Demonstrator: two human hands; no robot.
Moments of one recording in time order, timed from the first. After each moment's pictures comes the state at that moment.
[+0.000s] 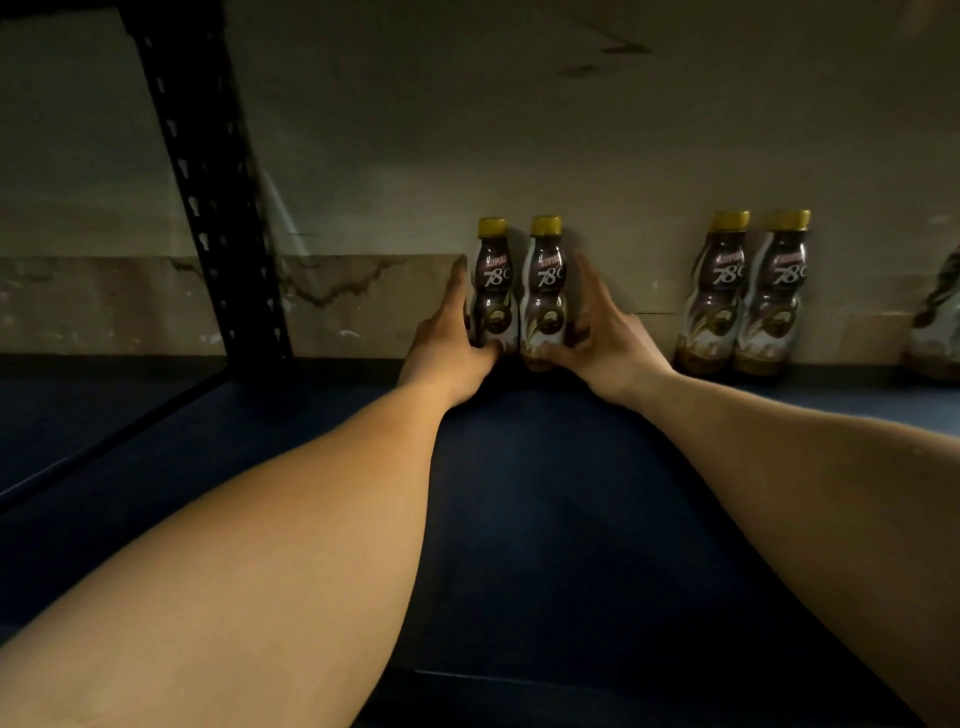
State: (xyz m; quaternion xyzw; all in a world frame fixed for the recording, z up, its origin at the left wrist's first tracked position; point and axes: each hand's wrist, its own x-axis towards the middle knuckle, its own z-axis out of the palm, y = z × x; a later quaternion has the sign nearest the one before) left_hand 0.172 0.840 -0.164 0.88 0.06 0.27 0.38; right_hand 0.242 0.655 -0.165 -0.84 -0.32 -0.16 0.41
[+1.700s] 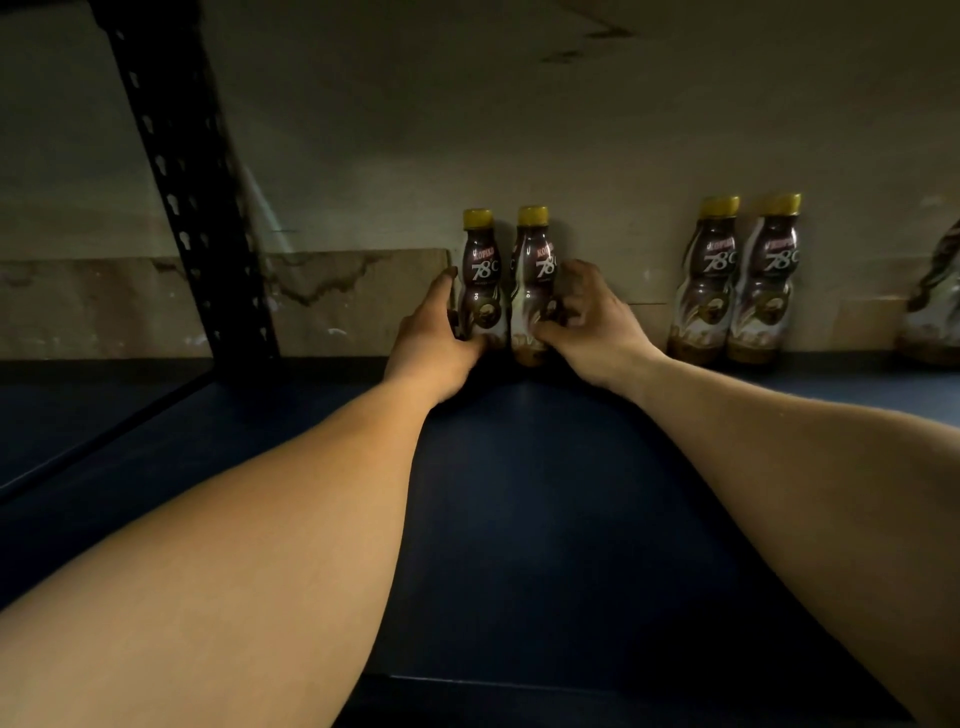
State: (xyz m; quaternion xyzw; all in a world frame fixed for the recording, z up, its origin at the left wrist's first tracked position) left_hand 0.169 0.840 -0.163 0.87 0.05 0.29 0.40; right_hand 0.250 0.663 -0.167 -0.81 -0.27 -0.13 0.50
